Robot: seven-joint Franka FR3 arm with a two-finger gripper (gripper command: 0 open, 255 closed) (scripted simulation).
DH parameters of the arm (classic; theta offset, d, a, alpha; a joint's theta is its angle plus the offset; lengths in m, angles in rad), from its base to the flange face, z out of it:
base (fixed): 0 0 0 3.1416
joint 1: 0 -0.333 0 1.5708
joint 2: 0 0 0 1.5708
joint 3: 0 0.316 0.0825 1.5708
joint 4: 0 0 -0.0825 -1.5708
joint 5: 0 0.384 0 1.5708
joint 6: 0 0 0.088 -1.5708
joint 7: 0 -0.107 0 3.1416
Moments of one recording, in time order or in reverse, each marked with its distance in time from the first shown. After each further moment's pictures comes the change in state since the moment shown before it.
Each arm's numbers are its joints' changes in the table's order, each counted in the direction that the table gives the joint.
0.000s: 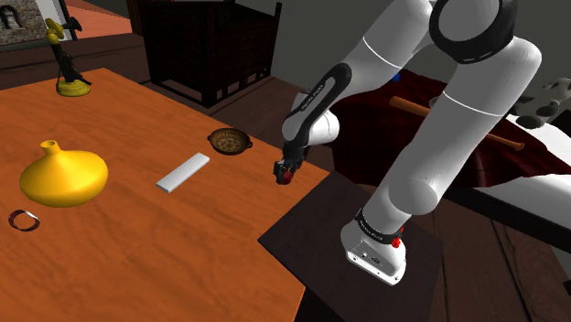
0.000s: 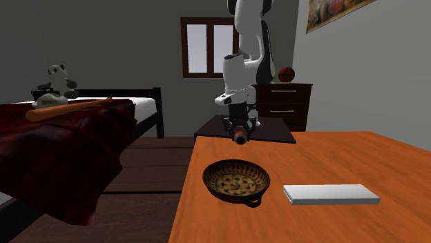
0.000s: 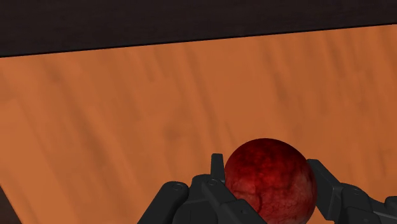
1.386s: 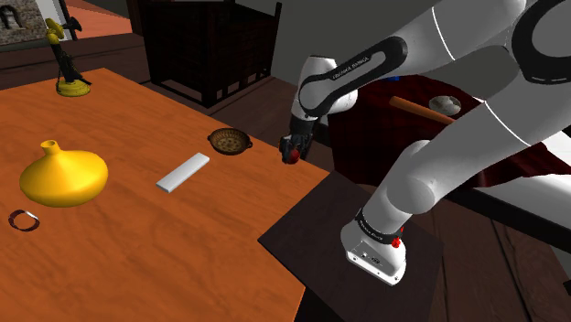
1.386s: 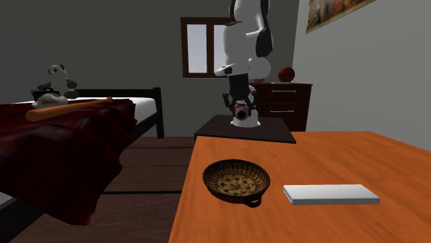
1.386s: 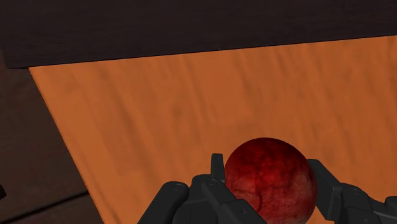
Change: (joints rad) arm 0.055 -0.362 0.004 0.016 -0.212 -0.365 -0.179
